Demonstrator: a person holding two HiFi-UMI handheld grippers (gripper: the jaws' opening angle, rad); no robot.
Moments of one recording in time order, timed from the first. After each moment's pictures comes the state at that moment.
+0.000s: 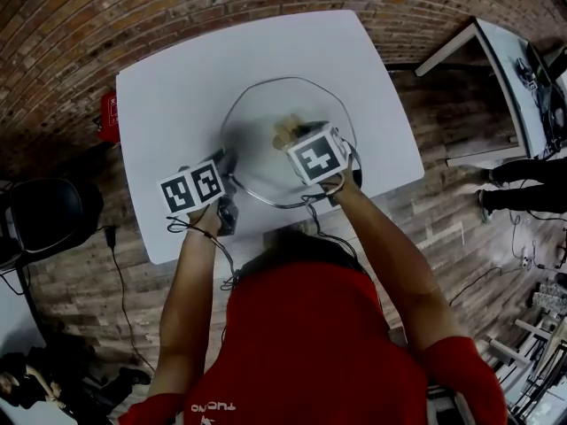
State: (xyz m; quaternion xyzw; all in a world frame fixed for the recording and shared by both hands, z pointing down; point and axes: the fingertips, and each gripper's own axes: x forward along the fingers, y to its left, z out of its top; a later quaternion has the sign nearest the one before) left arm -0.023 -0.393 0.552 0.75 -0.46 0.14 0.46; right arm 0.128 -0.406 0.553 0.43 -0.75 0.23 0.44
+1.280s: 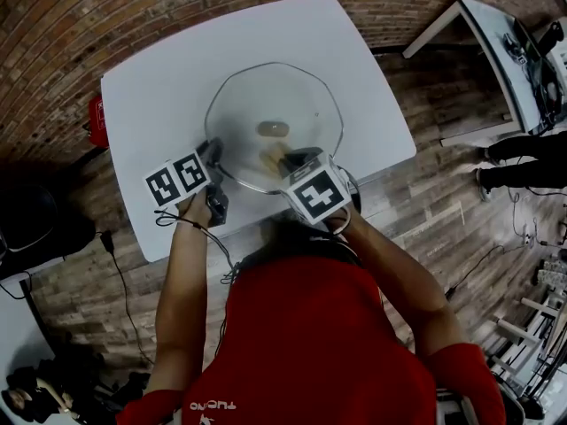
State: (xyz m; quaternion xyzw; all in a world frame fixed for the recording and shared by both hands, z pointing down) left arm -0.021 -0.391 0.553 0.74 -0.47 0.12 0.46; right arm 0.109 -0.307 0.538 0.38 -0.78 0.26 0.42
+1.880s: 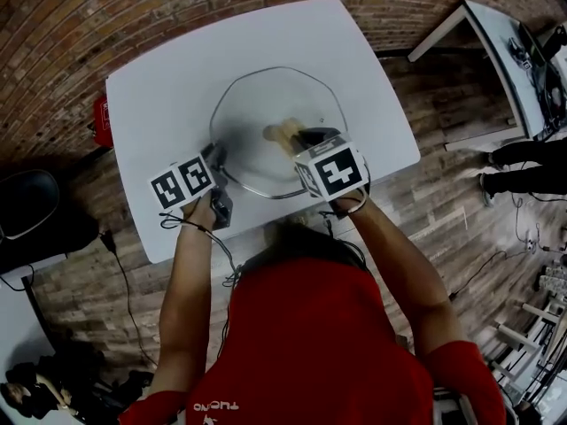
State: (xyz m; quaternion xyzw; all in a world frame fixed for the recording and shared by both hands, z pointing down) left arm -0.018 -0.393 0.552 0.74 -0.47 0.12 0.47; right arm 0.141 -0.361 0.522 0.43 -0.78 0.26 0.36
